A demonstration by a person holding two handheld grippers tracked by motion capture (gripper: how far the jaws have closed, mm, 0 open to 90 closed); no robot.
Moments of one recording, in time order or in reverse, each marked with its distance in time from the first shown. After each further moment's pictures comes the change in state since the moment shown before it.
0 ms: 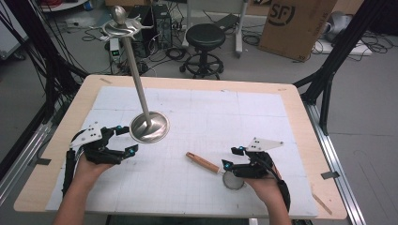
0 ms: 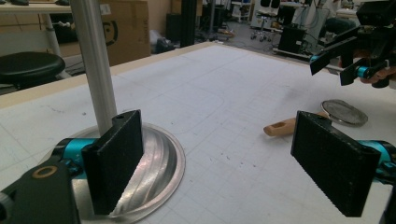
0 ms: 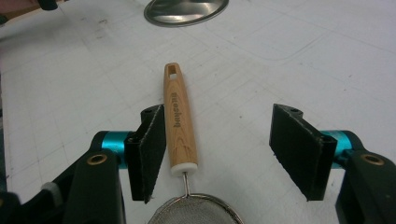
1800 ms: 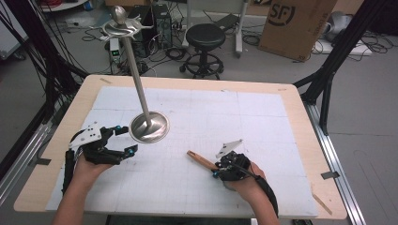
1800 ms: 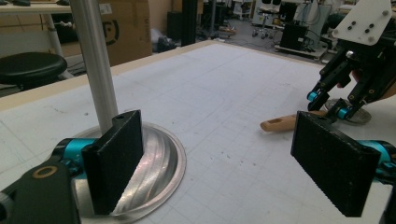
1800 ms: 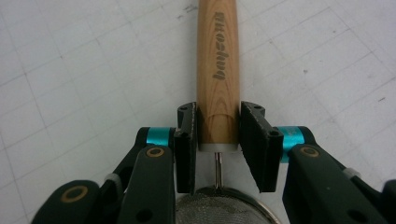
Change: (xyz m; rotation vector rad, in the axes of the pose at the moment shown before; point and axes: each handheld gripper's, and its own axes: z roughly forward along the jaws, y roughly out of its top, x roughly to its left) left arm -0.002 0.003 -0.002 0.012 0.008 0.012; right arm 0.028 0.013 0.055 0.435 -0.011 -0.167
